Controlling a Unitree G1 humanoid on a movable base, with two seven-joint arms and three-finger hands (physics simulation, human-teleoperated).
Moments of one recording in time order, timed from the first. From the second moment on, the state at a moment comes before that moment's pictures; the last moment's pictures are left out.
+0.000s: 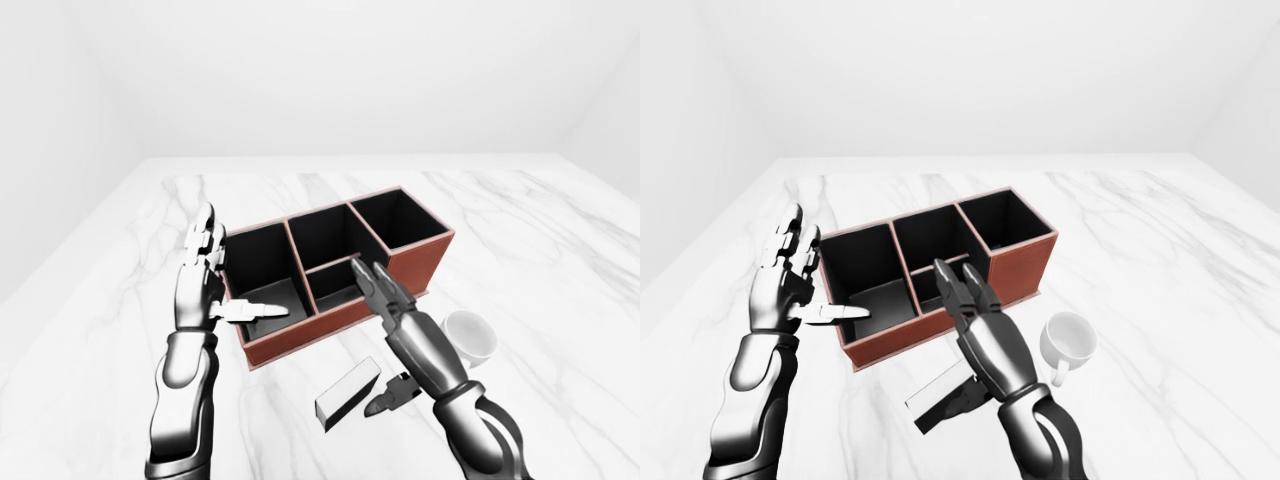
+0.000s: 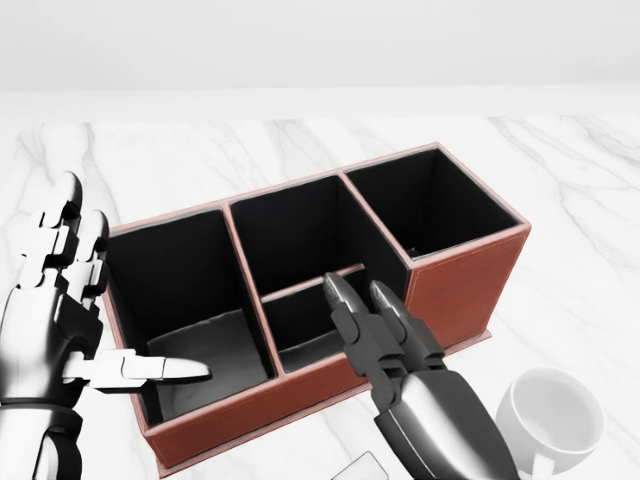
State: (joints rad) left arm -0.03 0.06 0.12 -0.34 -0.05 0.09 -0.09; right arm 0.31 -0.10 0.28 -0.72 -0.82 0.06 0.36
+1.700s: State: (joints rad) left arm -0.09 0.10 0.18 -0.29 -0.08 0.09 -0.10; right arm 0.31 -0.12 0.39 -0.55 -1.05 -0.09 0.23
